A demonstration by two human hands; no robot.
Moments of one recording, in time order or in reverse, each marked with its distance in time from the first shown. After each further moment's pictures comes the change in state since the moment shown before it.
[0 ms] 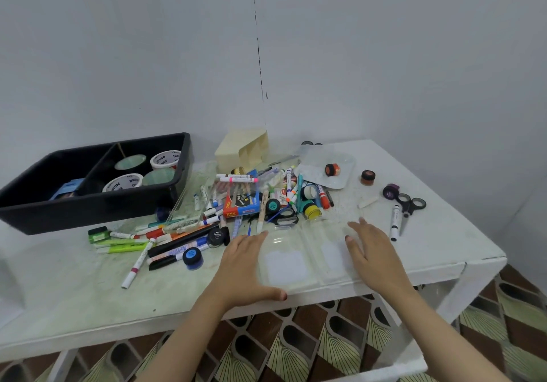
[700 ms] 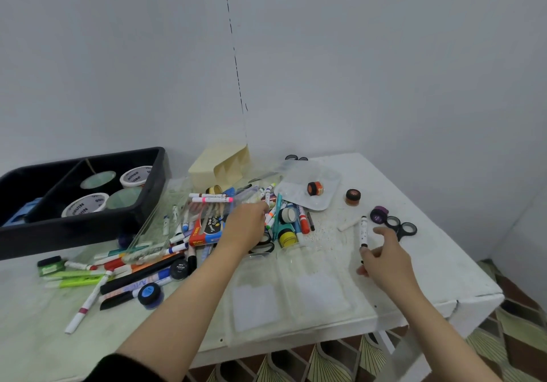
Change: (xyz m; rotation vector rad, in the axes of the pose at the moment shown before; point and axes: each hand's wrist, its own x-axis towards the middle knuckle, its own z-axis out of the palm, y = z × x) left_hand 0.151 0.047 -0.024 0.086 0.300 -0.027; right_hand 0.044 0.022 -0.048 0.428 0.061 0.397
